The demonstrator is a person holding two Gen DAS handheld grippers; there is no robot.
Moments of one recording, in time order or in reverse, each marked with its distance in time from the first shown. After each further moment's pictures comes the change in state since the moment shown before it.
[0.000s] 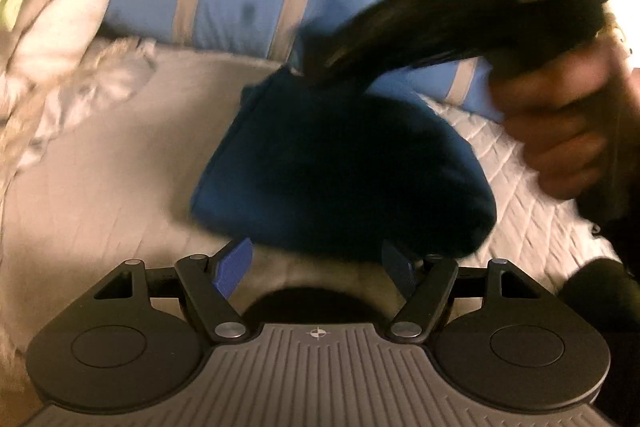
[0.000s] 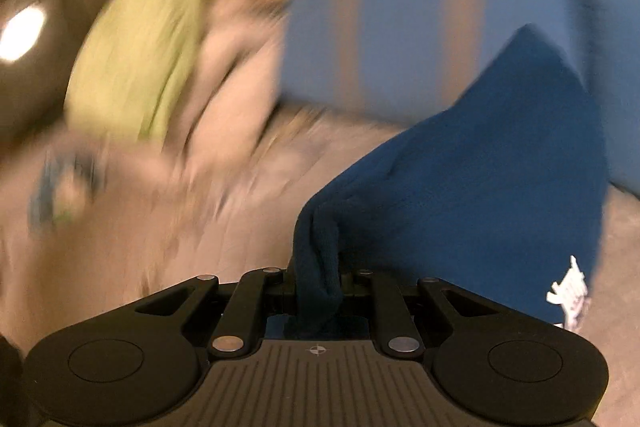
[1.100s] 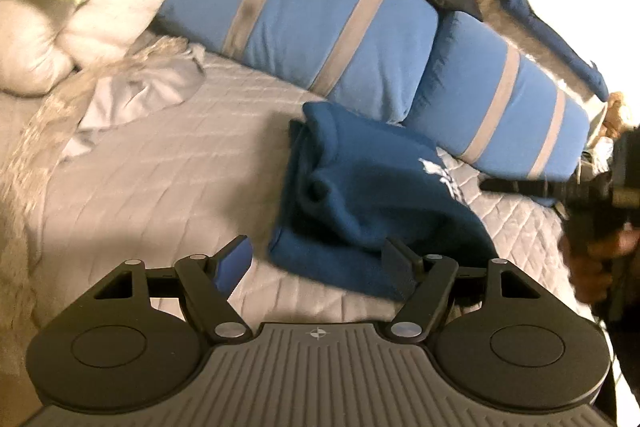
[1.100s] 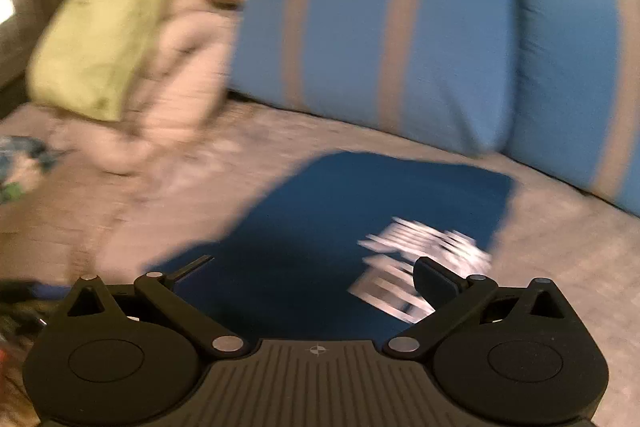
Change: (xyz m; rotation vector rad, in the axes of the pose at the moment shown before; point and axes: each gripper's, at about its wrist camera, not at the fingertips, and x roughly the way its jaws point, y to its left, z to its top) left arm -0.027 0.066 0.032 -0.148 -0.083 -0.044; right arm -0.080 -0.064 -0.054 0.138 -0.095 -0.233
